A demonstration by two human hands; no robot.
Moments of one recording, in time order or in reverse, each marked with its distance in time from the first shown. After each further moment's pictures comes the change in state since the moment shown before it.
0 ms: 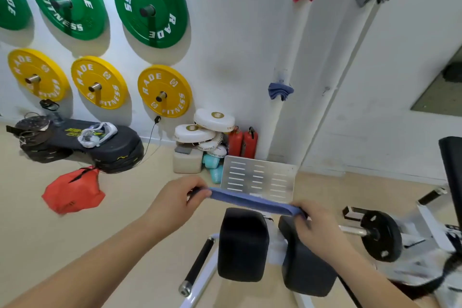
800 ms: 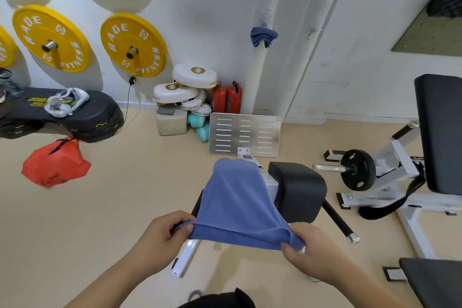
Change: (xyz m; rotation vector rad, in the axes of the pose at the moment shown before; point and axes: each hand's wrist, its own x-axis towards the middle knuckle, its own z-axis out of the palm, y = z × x) left_hand -0.148 -0.053 0.054 -0.297 -0.357 -0.372; right_hand -0.139 0.006 0.075 -0.033 -0.398 0.332
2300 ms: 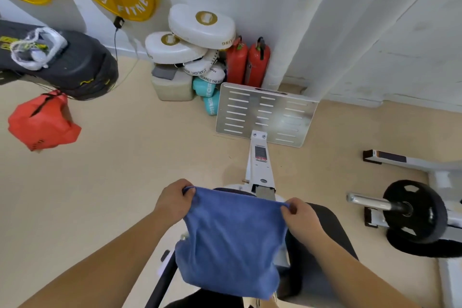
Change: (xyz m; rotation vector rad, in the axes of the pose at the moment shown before) left_hand 0.435 -0.068 0.033 0.167 0.089 -0.551; right_hand 0.438 0.065 -0.058 0.329 -0.099 0.375
